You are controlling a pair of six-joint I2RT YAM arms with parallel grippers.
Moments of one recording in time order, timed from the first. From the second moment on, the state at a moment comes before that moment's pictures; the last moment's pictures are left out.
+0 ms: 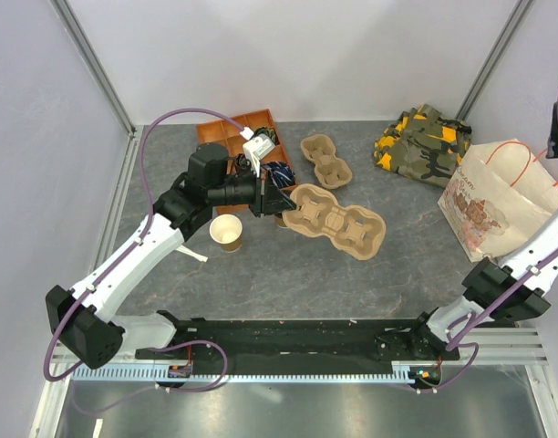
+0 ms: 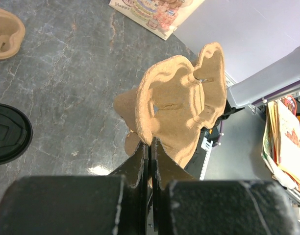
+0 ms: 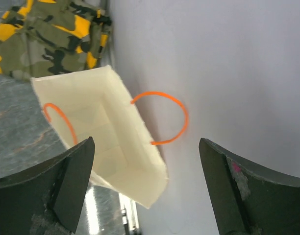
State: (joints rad) left arm -0.59 1.25 1.21 -0.30 0.66 -0.33; right arm -0.78 1.62 2.31 -1.20 -0.38 -0.56
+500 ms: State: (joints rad) left arm -0.59 1.24 1.18 -0.28 0.67 -0.35; right arm -0.80 1.61 2.11 -1.09 -0.32 -0.92
